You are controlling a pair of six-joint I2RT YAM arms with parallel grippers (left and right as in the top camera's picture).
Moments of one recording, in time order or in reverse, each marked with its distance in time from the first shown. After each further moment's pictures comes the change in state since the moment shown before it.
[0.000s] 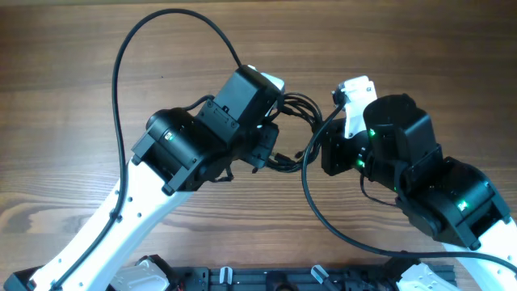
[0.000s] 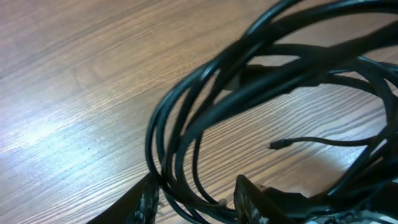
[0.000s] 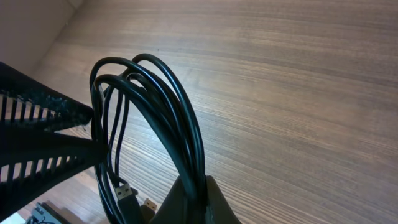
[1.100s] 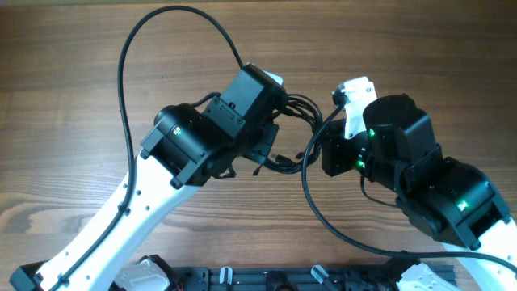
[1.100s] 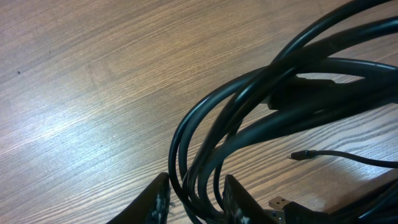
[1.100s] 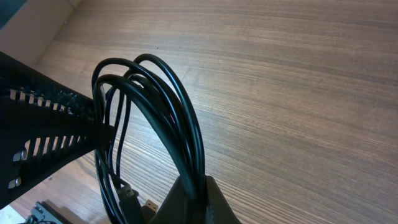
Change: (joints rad) left arm 0.000 0.025 0.000 -0.003 -0.053 -0.014; right arm 0.000 0.000 0.000 -0.005 0.000 0.000
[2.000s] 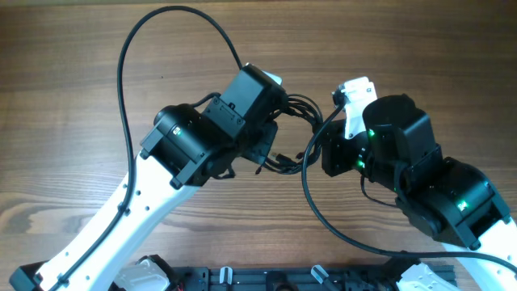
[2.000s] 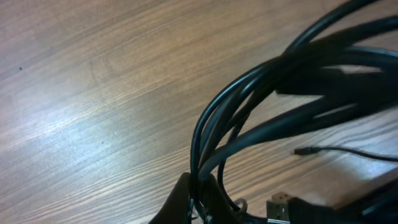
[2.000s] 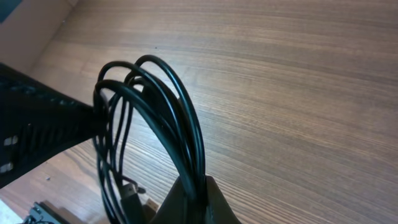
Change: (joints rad) left arm 0.000 -0.002 0.000 -0.014 -0.003 -0.008; right arm 0.000 0.000 0.000 -0.005 0.013 0.000
